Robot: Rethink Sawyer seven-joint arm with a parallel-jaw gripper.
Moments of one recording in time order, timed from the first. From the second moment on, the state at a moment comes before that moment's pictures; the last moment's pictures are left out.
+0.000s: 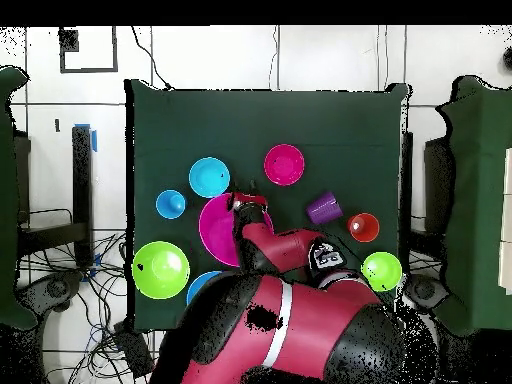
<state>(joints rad) -0.31 -0.24 0.04 1.65 -0.60 -0.66 2.39</state>
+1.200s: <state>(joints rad) -0.33 -0.61 0.13 1.93 -0.51 -0.19 2.39</state>
